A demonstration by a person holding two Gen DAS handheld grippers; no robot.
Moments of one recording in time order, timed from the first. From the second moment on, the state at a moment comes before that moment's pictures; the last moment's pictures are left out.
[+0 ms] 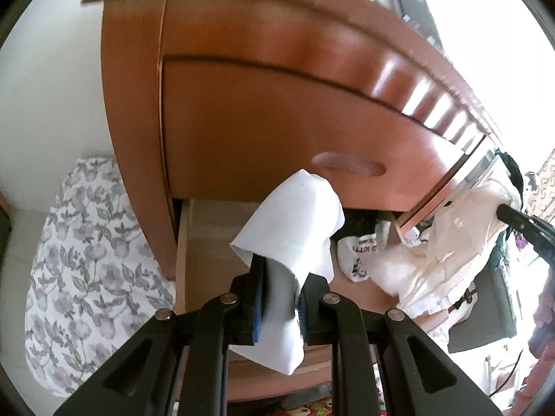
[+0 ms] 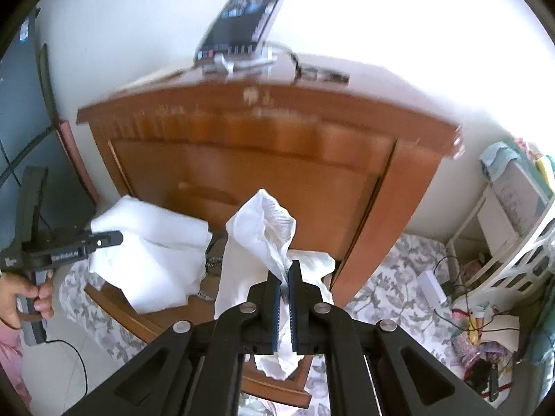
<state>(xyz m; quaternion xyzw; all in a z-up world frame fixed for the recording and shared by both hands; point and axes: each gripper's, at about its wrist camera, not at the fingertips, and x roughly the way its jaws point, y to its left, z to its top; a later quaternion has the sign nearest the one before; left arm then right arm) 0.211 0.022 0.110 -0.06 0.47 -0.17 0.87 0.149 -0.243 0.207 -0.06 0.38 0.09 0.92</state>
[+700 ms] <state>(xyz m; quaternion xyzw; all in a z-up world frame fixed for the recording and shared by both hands) 0.159 0.020 0.203 -0.06 0.40 -0.18 0.90 0.108 -0.228 0.264 -0.06 0.34 0.08 0.94</state>
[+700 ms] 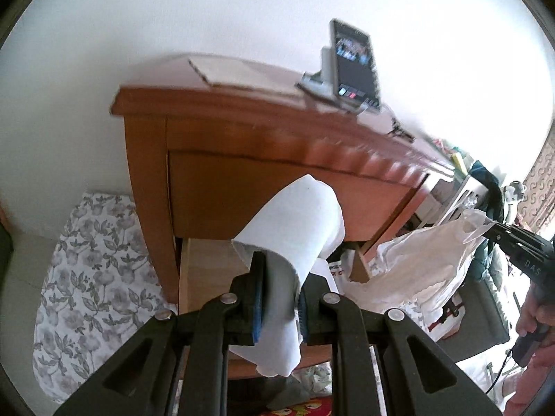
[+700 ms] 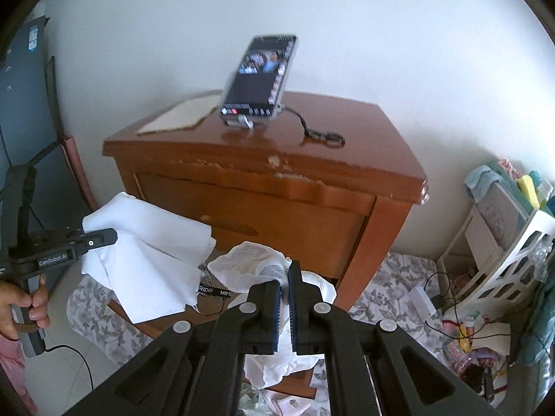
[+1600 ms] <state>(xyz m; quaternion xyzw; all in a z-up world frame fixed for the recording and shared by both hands) 0.033 0.050 0.279 -0.17 0.27 -0.20 0.93 -0.032 -0.201 0.338 -0.03 0.22 0.15 0.97</state>
